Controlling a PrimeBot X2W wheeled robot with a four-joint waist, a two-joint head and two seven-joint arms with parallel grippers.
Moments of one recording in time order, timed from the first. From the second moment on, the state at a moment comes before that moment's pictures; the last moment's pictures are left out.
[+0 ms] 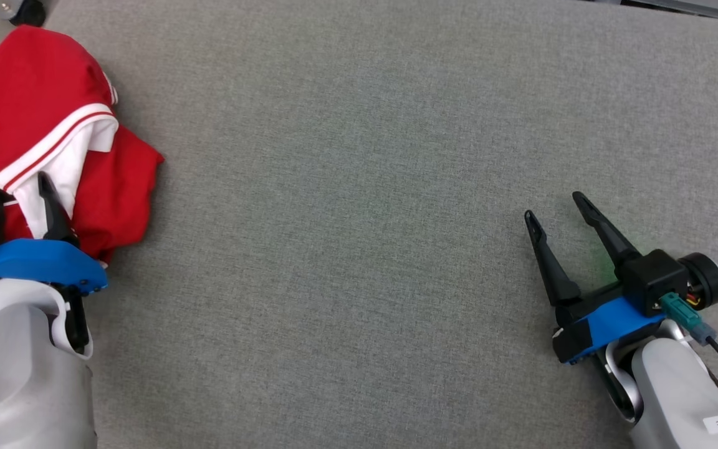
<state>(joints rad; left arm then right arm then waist) -0.63 0.16 0.31 0.85 -0.14 -0.09 -0.26 -0.35 -0.21 0.18 0.32 0.08 0.13 -0.26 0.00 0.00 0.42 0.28</state>
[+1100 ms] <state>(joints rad) -0.75 0.18 -0.07 0.38 -0.05 -0.13 -0.26 -0.30 -0.07 0.14 0.36 0.11 0.13 -0.26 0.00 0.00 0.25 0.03</state>
